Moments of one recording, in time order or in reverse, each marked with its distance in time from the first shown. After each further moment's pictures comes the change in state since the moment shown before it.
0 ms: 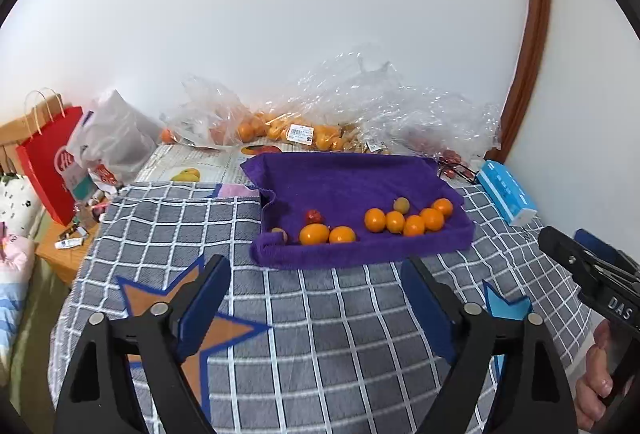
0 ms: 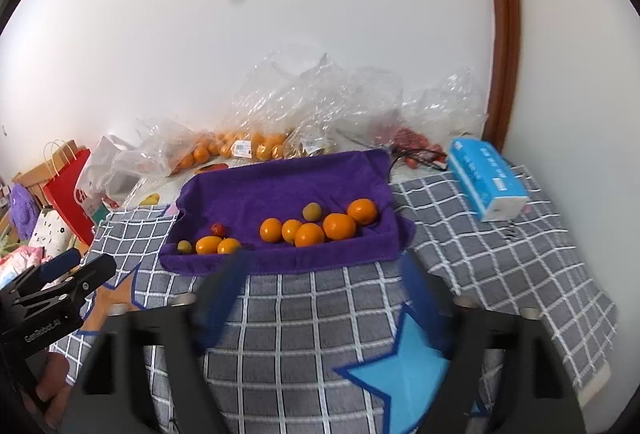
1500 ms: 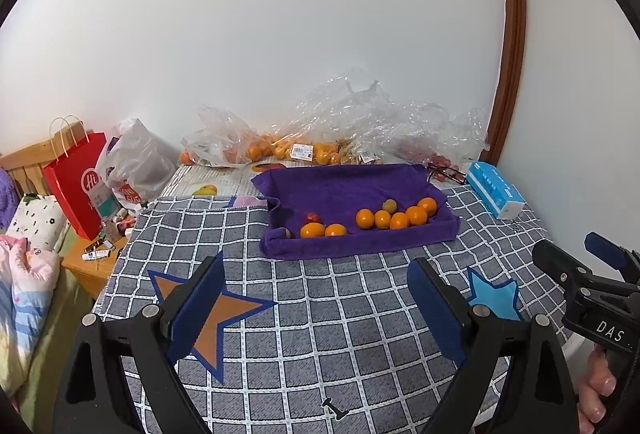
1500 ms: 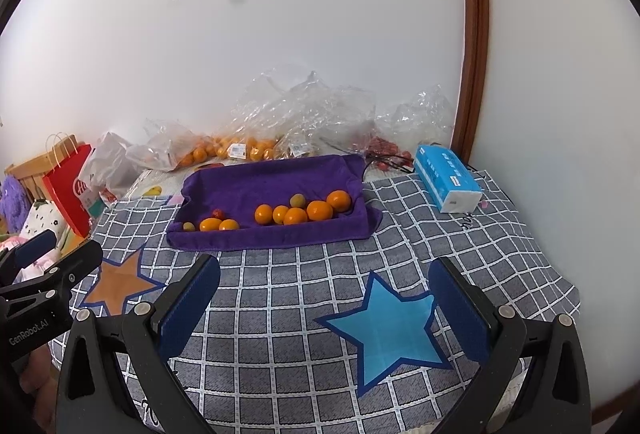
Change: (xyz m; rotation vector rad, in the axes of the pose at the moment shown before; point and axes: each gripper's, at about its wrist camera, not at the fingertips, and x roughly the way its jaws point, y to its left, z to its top) left arm -0.067 -0.026 -0.021 0.051 -0.077 0.057; right arm -0.067 0.002 -0.030 -0.020 -0.035 -0.059
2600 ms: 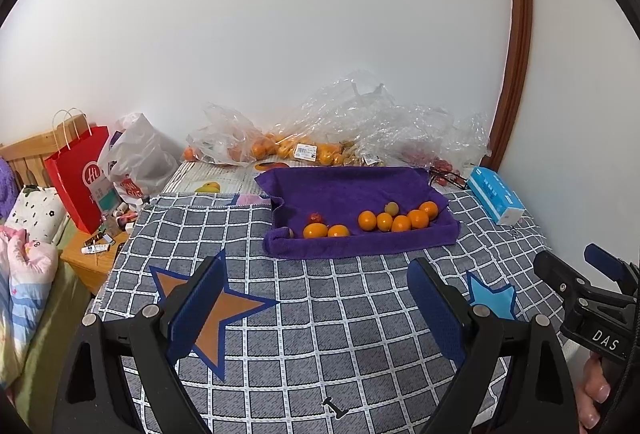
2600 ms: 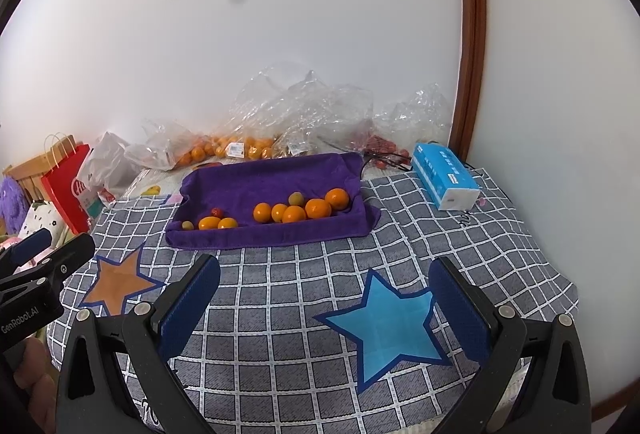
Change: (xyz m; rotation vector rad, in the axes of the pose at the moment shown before) left arm 0.000 0.006 0.004 -0.026 0.004 -0.001; right arm -0.003 0.001 -0.002 0.003 0.004 -0.010
